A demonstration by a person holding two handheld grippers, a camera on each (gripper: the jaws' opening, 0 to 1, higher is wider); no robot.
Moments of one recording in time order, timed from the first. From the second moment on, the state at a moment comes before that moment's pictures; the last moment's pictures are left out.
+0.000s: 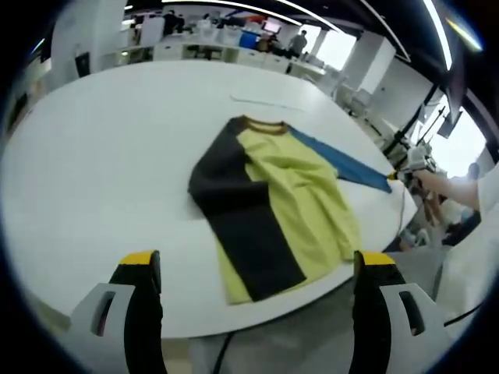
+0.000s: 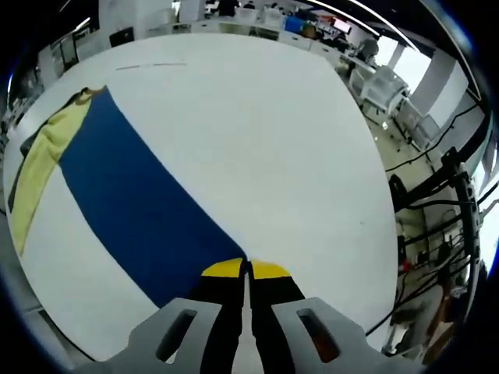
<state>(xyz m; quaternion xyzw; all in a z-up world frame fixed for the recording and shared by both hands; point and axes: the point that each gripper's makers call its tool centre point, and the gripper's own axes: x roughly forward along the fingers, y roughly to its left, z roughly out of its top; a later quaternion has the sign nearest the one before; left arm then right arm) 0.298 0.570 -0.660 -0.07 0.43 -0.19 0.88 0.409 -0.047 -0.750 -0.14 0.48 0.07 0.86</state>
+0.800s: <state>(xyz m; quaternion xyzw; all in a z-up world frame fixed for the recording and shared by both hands) 0.300 0.570 -0.659 -0.07 0.43 -0.19 0.88 0.407 -0.051 -0.752 -0.15 0.49 0.06 0.86</state>
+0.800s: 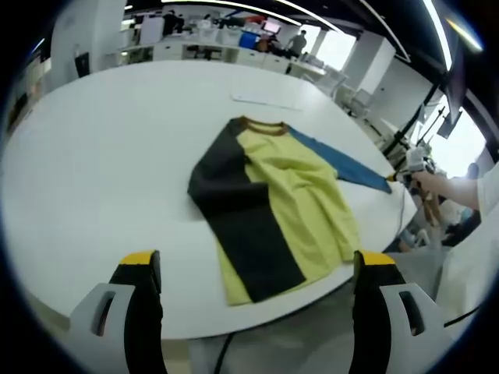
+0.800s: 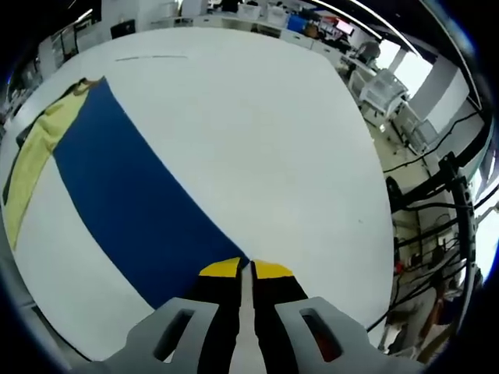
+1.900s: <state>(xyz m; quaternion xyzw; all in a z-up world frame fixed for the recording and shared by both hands) 0.300 0.566 -0.652 -0.07 0.41 -0.21 0.88 0.392 -0.029 -0.728 -0.13 0.45 0.06 0.88</state>
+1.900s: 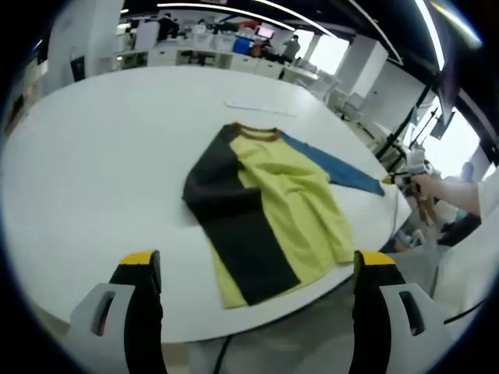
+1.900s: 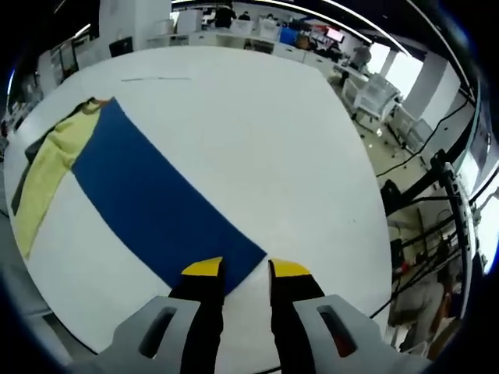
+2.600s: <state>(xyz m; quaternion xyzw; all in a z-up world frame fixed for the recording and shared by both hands) 0.294 0.564 -0.649 -0.07 0.40 -0.22 0.89 0.379 0.040 -0.715 -0.12 0.42 0.12 0.89</state>
